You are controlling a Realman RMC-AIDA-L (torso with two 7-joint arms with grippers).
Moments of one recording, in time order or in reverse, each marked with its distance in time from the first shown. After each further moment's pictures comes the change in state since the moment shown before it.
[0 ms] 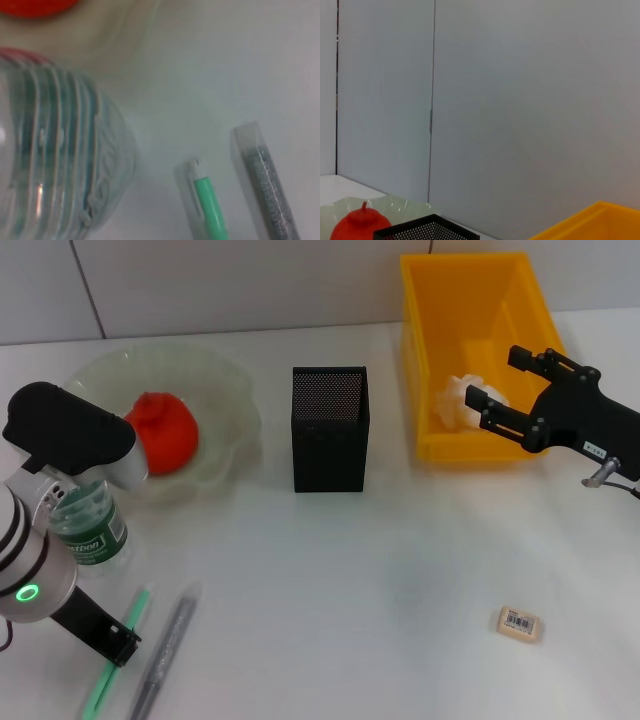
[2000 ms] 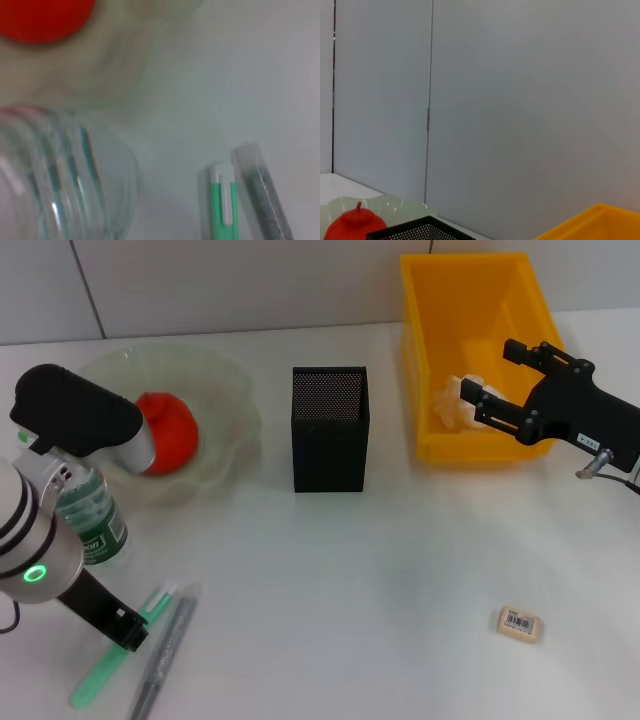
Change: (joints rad) left arm -0.047 0.000 -0.015 -0.022 -0.001 0.000 0.002; right arm 0.022 -0.001 0.000 0.008 0.000 0.024 -0.004
